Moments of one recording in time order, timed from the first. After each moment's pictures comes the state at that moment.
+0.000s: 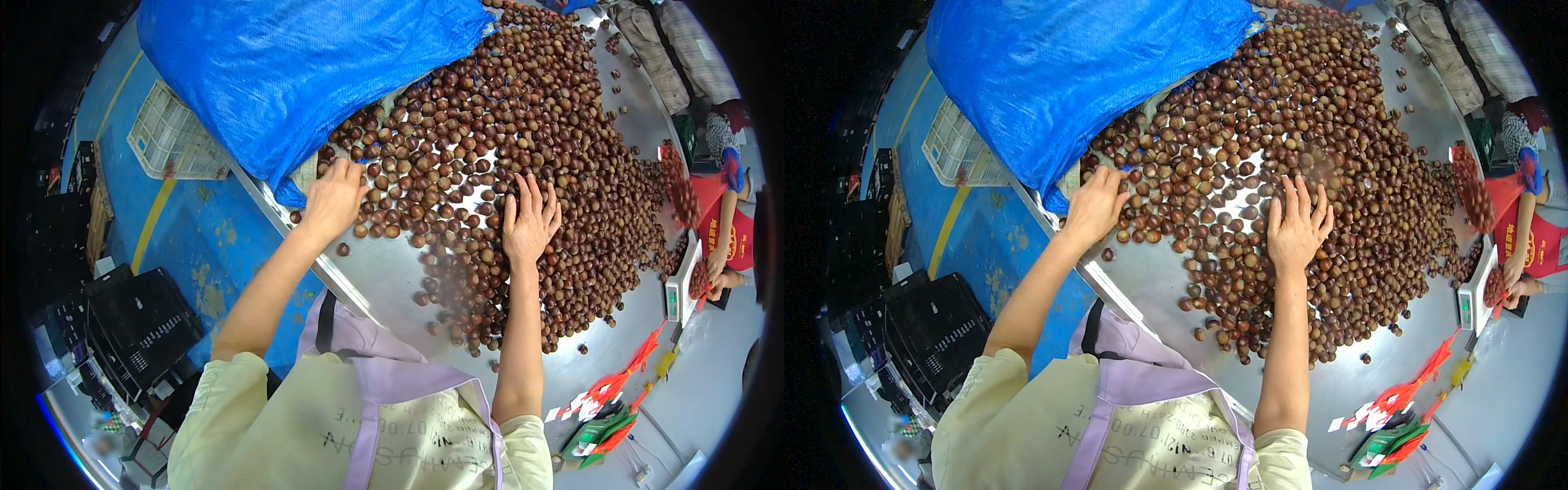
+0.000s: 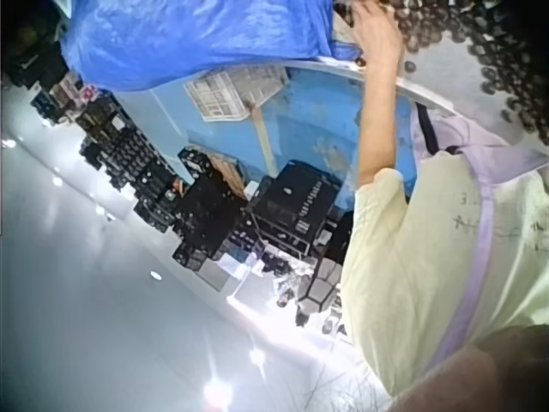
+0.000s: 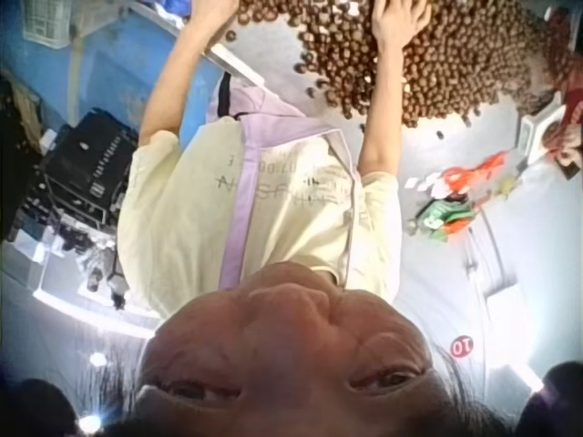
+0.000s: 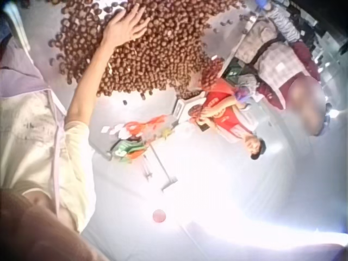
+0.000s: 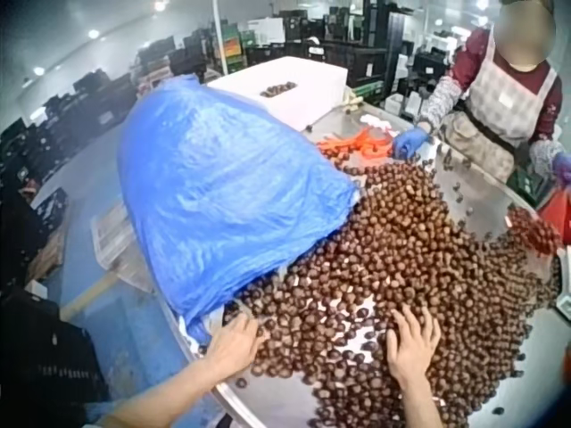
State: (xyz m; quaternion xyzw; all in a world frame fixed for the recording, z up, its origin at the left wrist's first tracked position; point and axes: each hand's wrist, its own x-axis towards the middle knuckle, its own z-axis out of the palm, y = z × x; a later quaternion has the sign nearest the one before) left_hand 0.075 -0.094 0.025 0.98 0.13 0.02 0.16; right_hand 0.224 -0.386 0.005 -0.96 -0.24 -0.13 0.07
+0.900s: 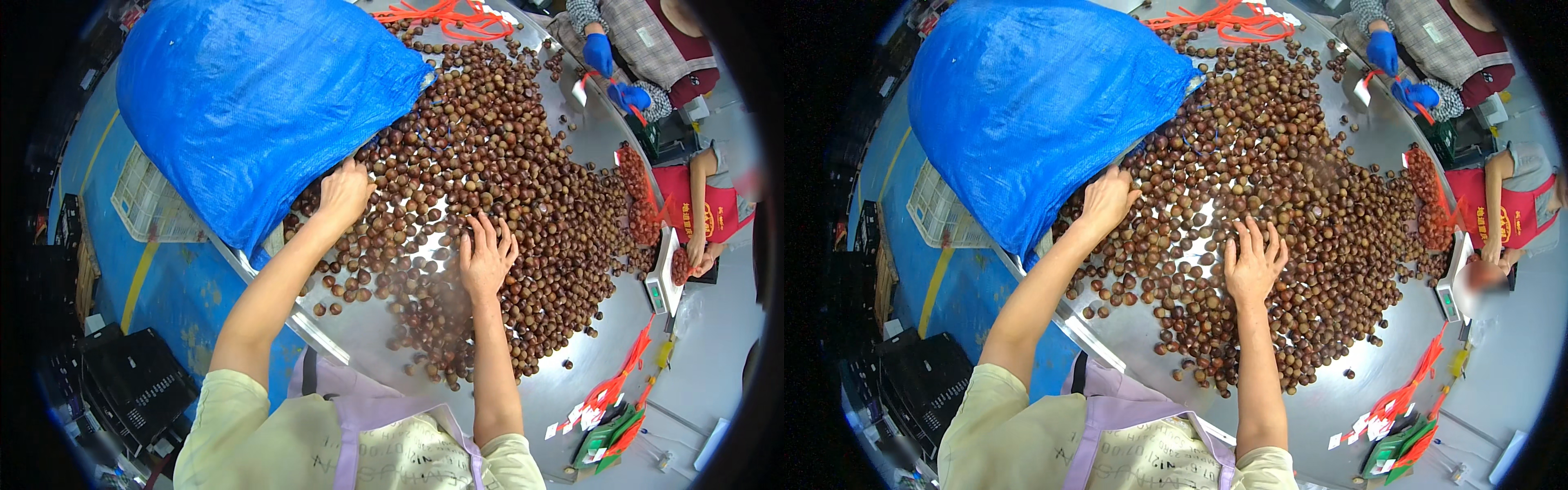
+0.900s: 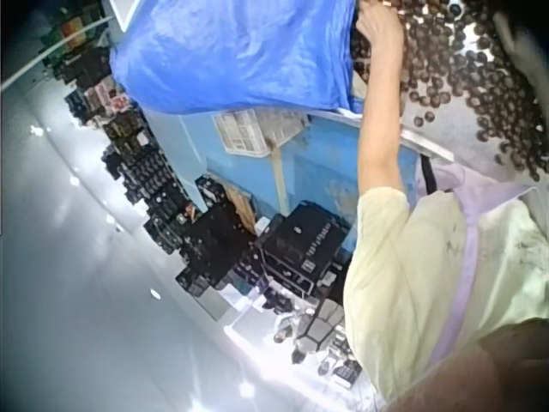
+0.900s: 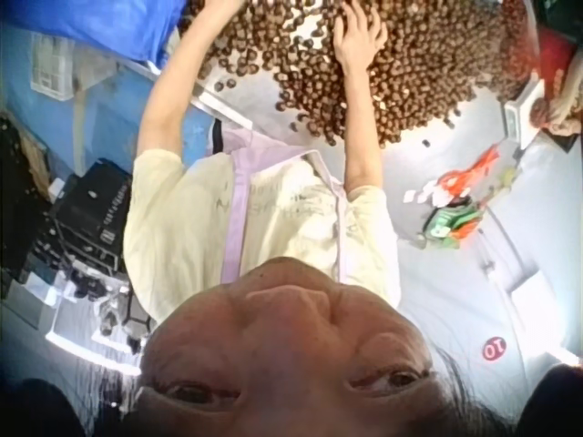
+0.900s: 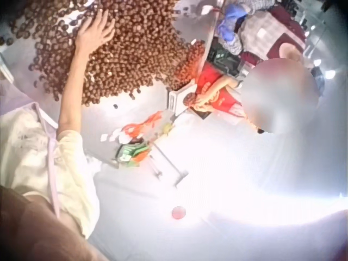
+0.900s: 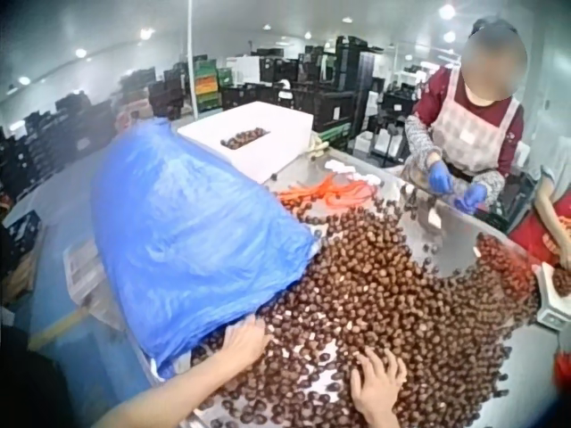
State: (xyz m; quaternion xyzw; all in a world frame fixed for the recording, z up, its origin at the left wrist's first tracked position) left_hand 0.208 -0.099 0.029 0.98 0.13 0.01 0.15; right_hand 0.225 -0.378 0.016 -0.97 -0.20 -0.11 0.11
